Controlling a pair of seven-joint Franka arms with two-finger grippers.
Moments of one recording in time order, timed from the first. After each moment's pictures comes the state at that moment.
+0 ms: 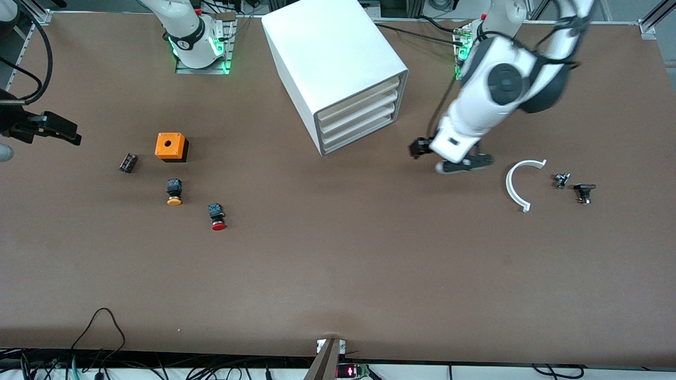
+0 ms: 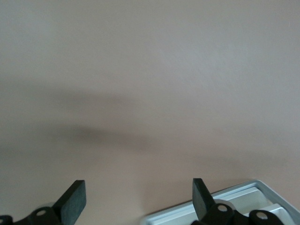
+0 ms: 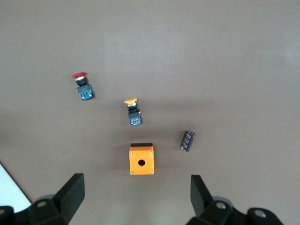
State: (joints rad) left arm -0.11 0.09 -0.28 -2.00 -0.13 2.06 -0.54; right arm -0.03 0.10 0.00 -1.49 -0.04 1.52 -0.01
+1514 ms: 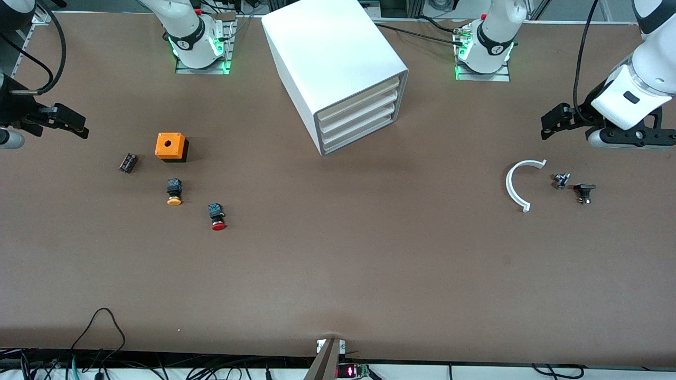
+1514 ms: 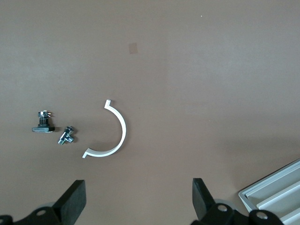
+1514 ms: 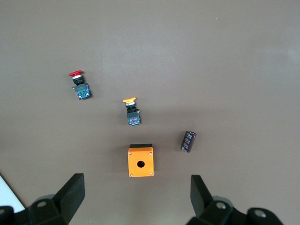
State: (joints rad) left arm -0.11 -0.05 0.03 -1.75 -0.01 1.67 -0.07; right arm -0.02 0.00 -0.02 -1.67 -0.04 1.64 -0.01
